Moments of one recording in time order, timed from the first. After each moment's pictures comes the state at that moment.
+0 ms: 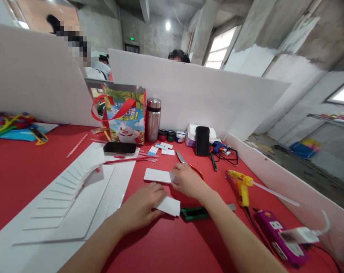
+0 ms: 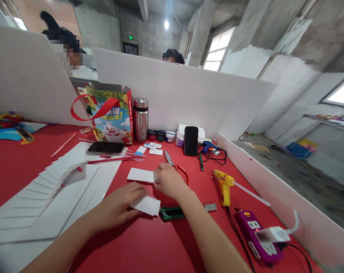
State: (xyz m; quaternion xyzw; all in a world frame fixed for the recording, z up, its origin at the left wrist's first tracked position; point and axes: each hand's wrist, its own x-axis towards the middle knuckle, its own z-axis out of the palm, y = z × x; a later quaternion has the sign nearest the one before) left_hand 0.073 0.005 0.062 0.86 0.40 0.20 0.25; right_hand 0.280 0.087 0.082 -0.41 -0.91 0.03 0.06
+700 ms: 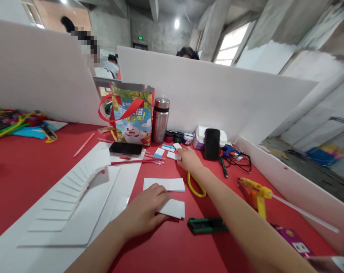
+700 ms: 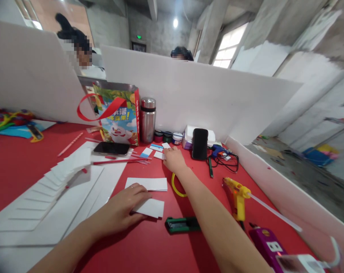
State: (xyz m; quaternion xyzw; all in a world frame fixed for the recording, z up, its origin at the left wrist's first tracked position) left_hand 0.068 0.010 0.064 0.84 0.43 0.22 0.24; right_hand 0.257 0.207 0.059 -0.48 -0.87 -0.09 0.00
